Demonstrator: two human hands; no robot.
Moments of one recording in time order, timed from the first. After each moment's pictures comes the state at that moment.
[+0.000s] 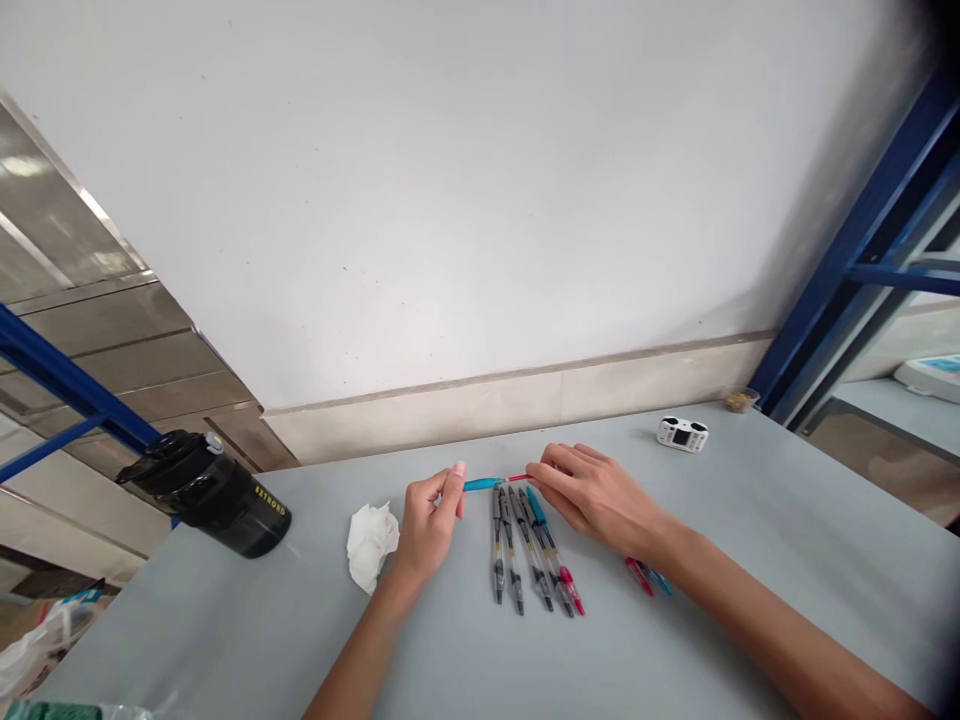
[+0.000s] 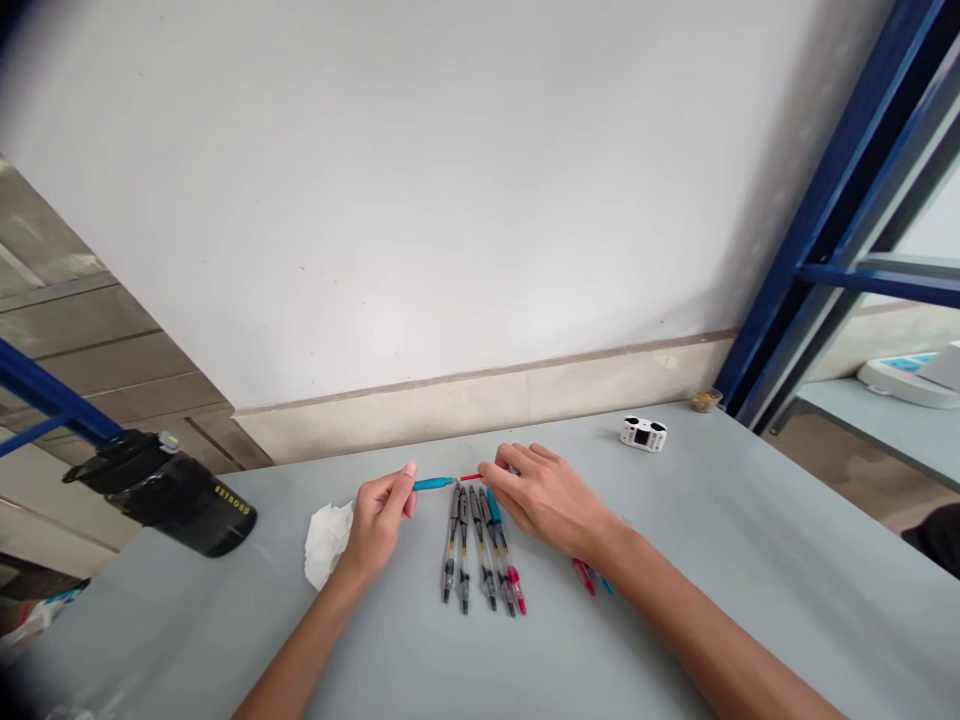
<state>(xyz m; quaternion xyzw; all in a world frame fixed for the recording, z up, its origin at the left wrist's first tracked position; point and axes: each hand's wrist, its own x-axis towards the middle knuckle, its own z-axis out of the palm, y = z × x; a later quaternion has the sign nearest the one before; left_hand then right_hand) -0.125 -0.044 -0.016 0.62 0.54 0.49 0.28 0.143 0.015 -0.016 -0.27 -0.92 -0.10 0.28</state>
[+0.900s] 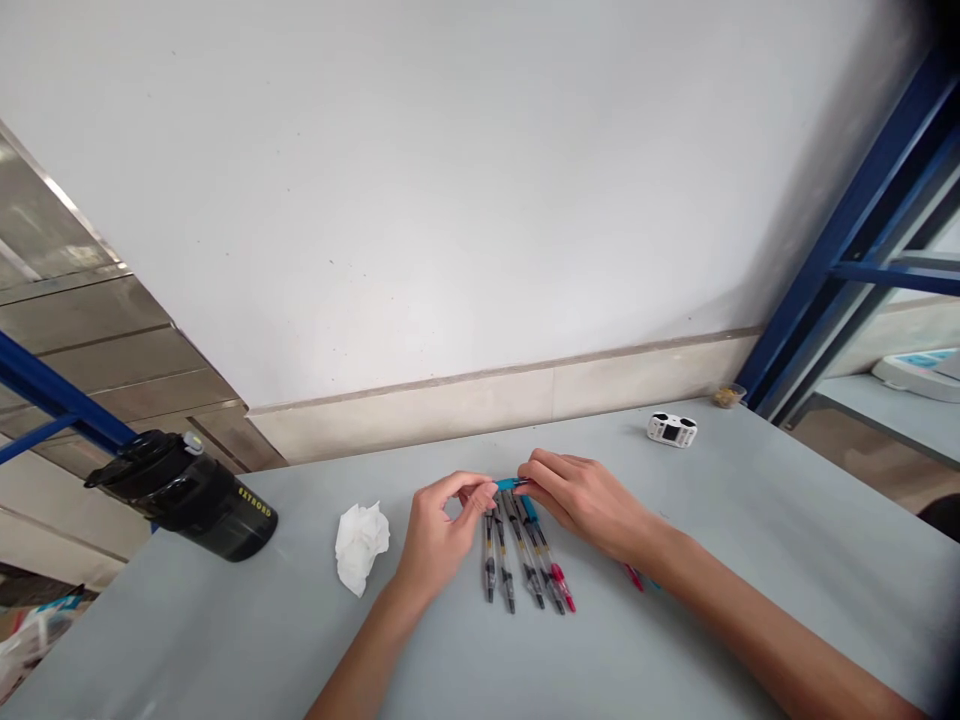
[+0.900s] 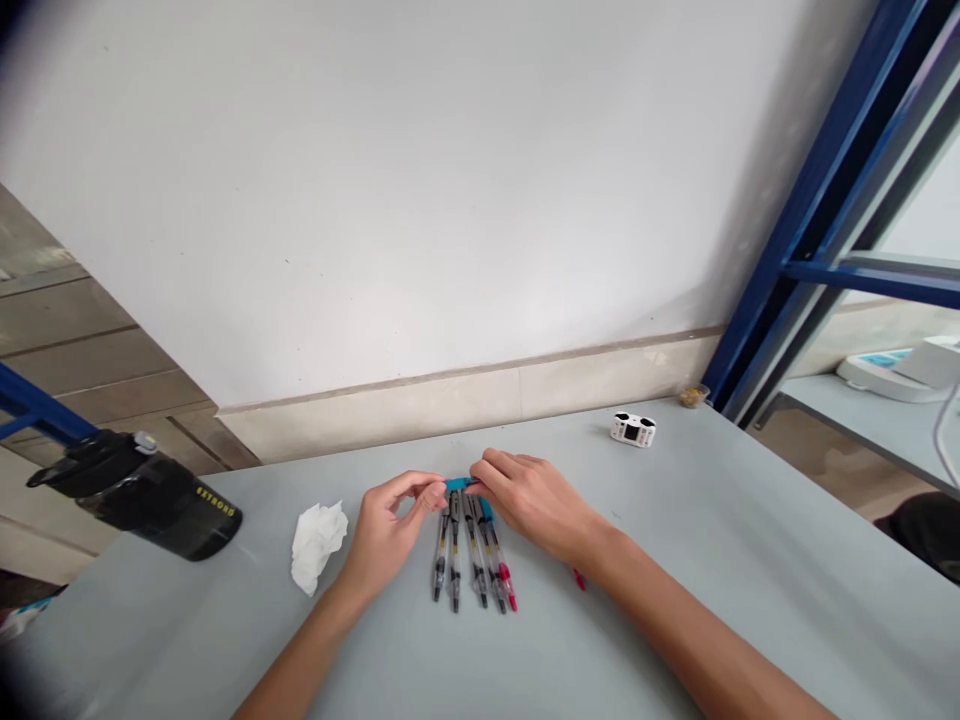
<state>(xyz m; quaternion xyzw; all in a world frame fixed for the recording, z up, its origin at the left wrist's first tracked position) -0.104 -0.049 -0.017 0.67 0.50 0.48 0.27 0.135 0.007 -0.015 -0.26 -0.91 -0.05 0.30</state>
